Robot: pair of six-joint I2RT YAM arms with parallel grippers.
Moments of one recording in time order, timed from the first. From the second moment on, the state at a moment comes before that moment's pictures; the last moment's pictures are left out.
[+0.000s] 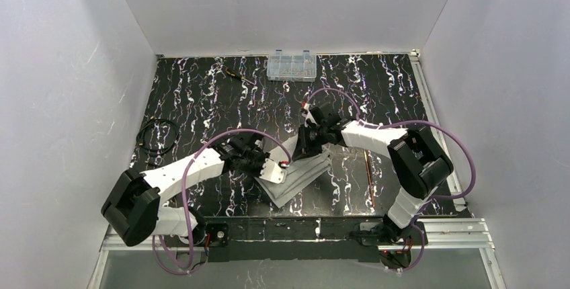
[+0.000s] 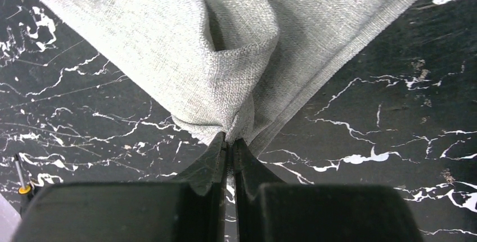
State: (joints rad) left arm -0.74 1.30 0.76 -0.58 0.19 1.19; right arm 0.68 1.70 1.01 -0.25 -0.46 0.62
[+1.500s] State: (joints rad) left arm -0.88 1.22 0.50 -0.39 0.12 1.61; right arm 0.54 1.85 1.04 -0.15 -0.41 0.62
